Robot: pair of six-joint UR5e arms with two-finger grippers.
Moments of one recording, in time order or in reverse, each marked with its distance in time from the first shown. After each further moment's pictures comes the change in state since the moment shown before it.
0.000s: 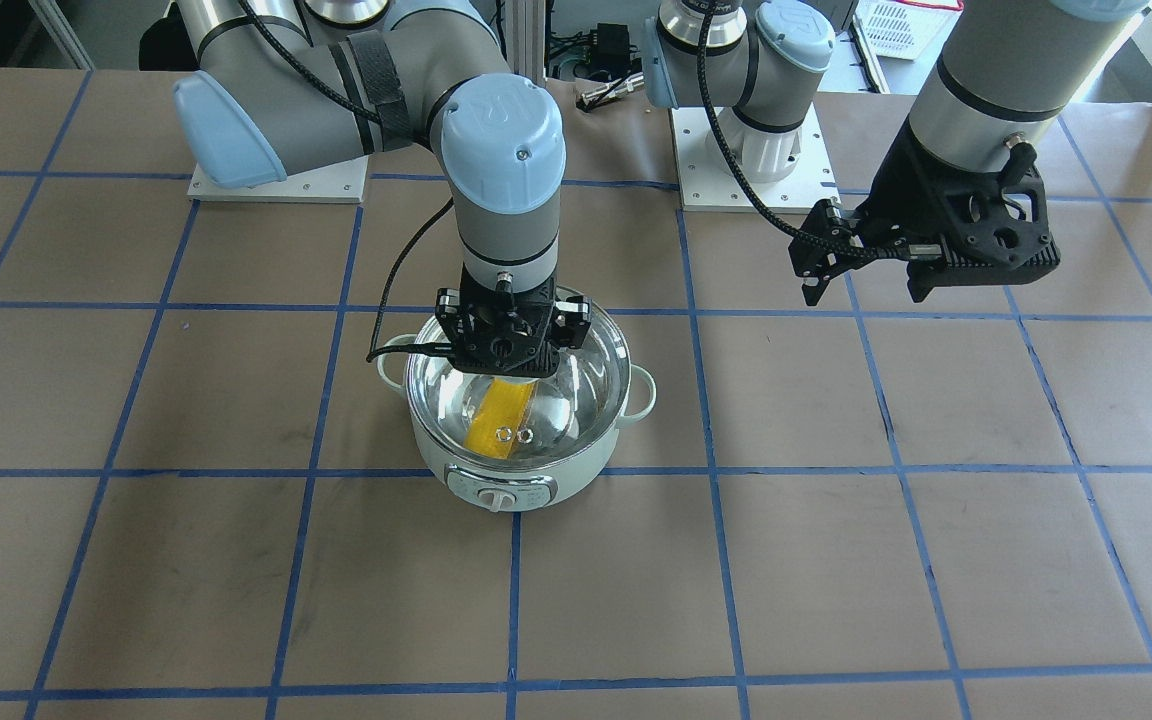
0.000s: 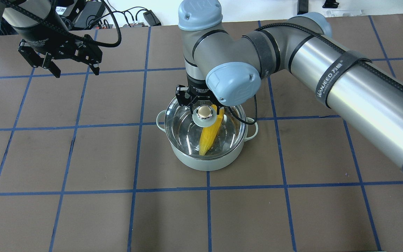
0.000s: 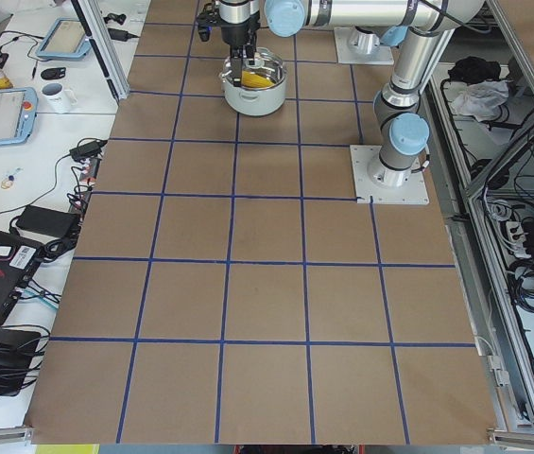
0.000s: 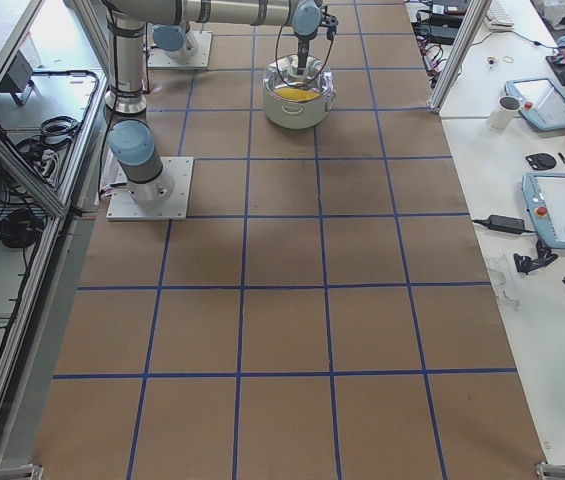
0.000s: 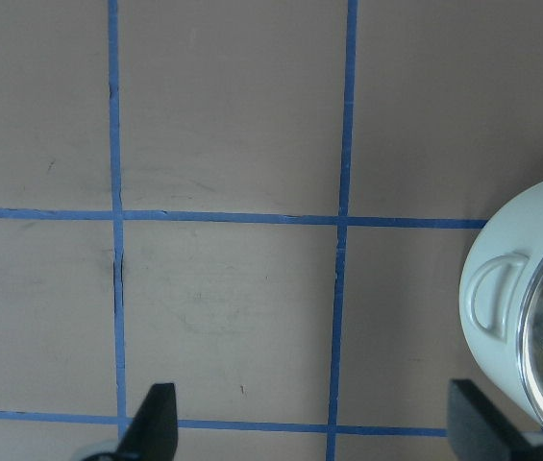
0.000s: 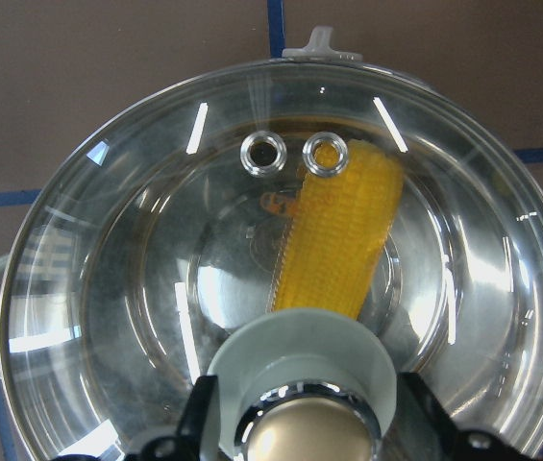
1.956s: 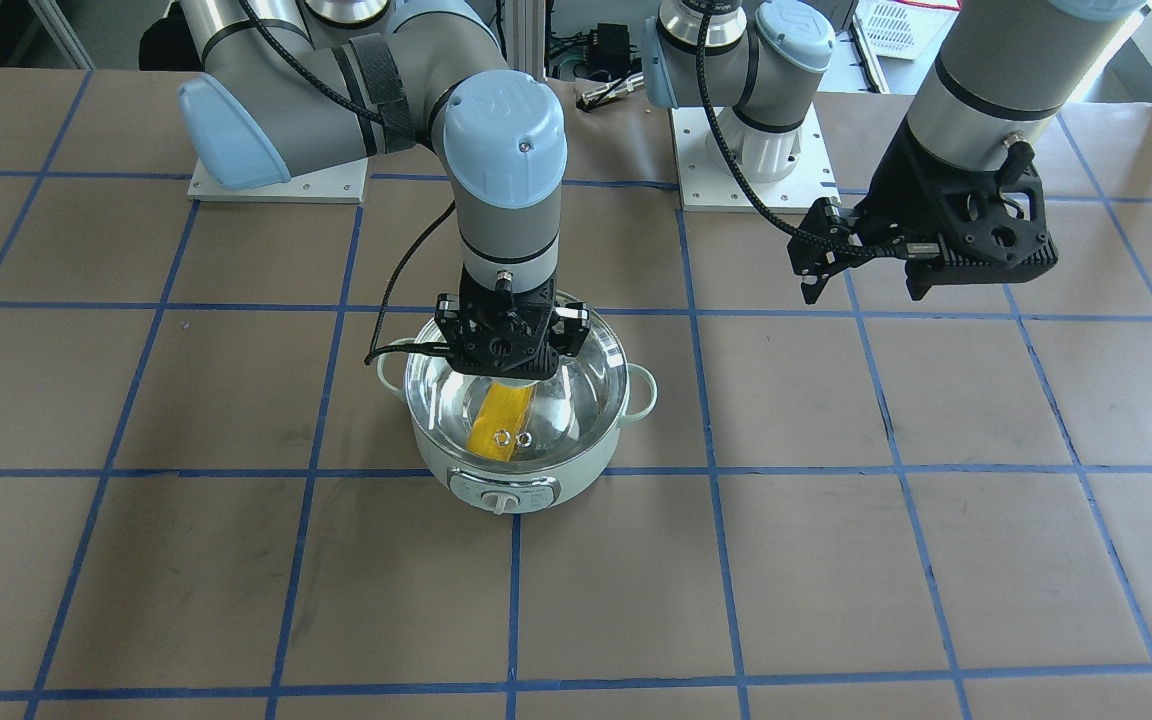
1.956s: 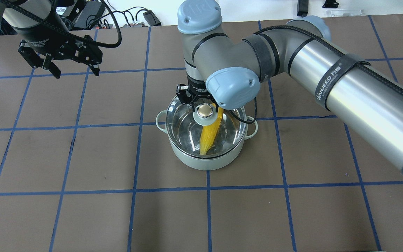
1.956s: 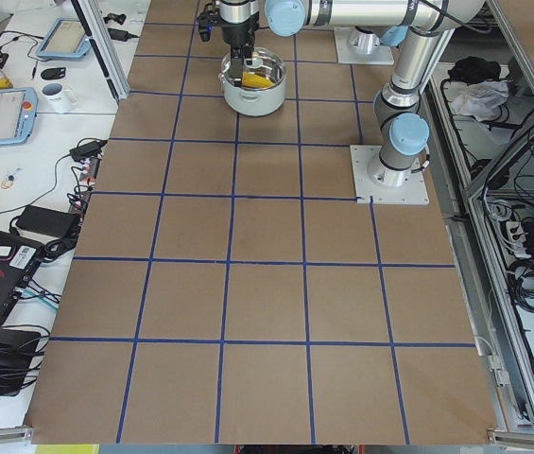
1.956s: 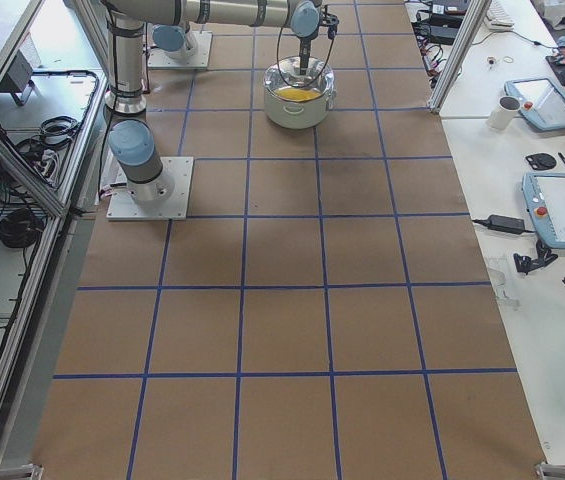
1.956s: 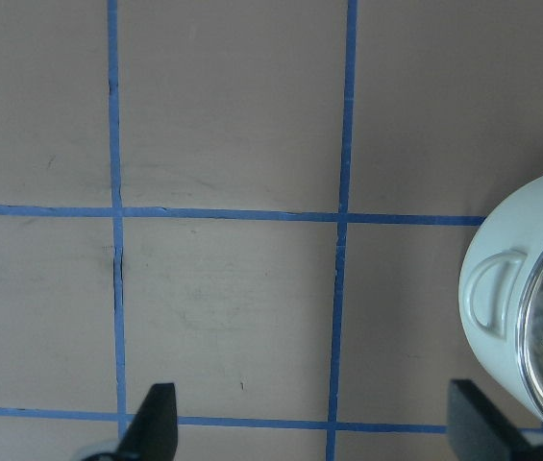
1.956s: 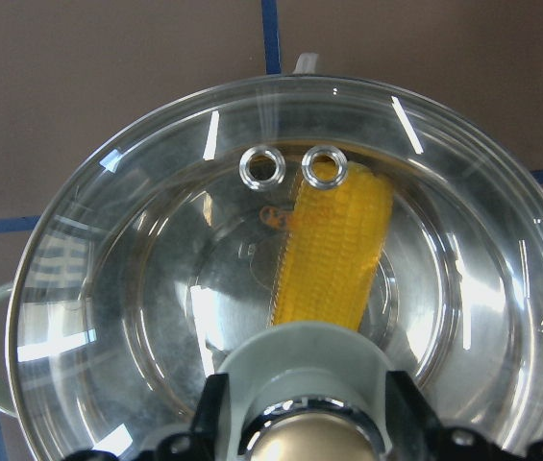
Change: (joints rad) left arm -0.002 0.001 -0.001 -0.005 0.002 -0.002; right arm 0.003 -0.003 0.016 -0.052 -0.024 0.013
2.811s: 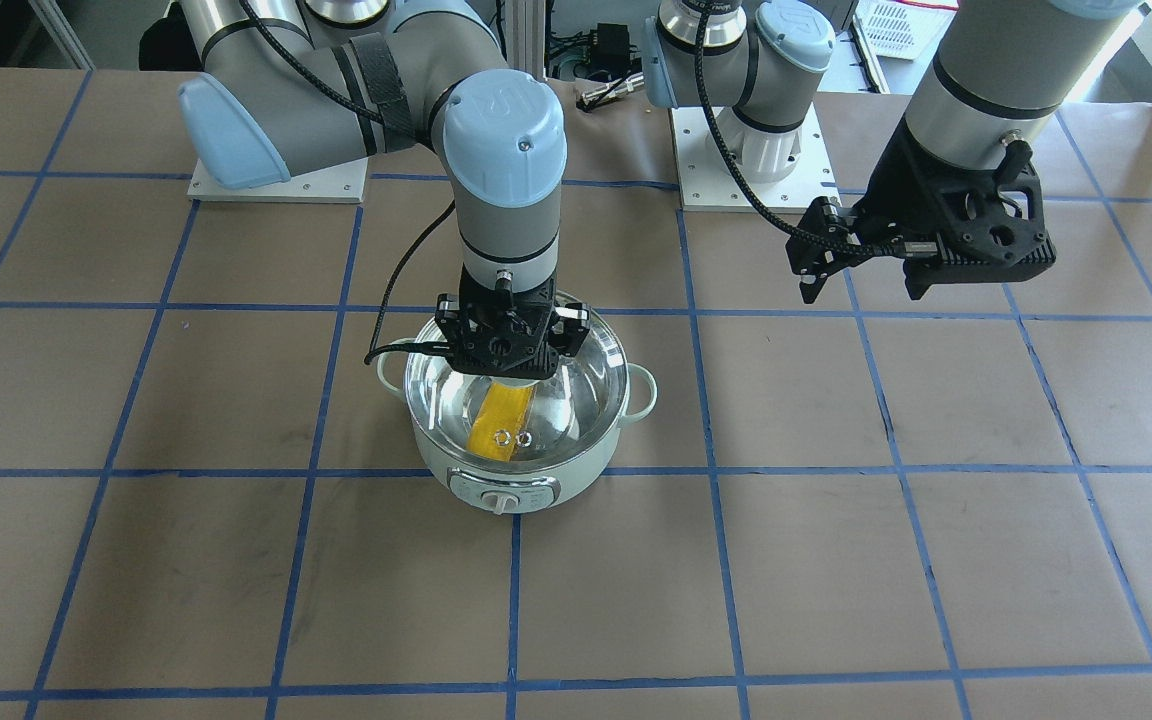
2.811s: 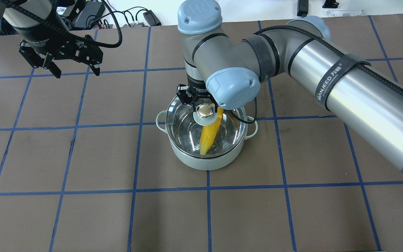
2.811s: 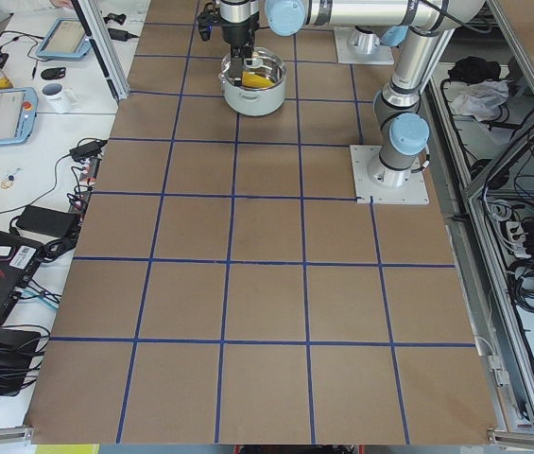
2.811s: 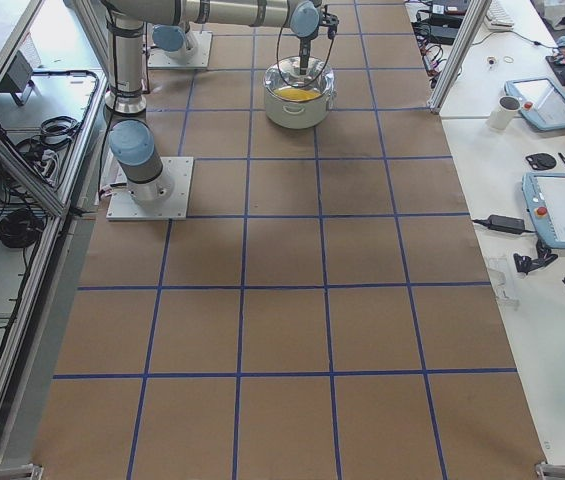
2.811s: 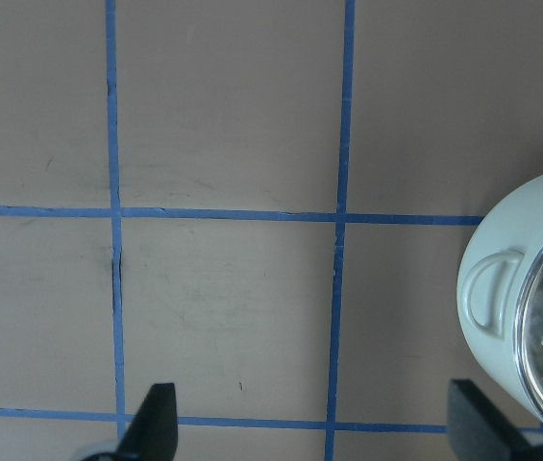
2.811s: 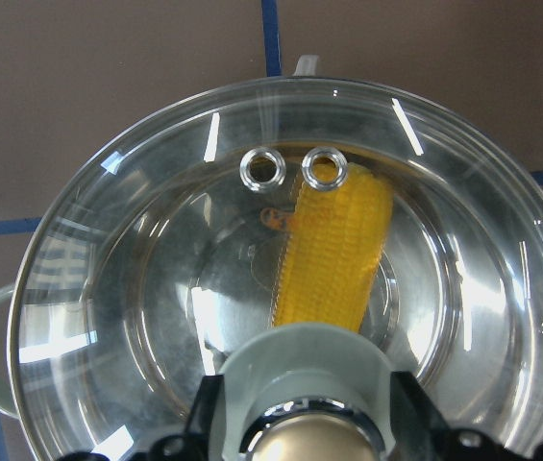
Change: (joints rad) left arm -0.002 0.000 0.001 0.000 0.000 -0.001; right arm 0.000 -0.001 0.001 -0.003 0.000 0.002
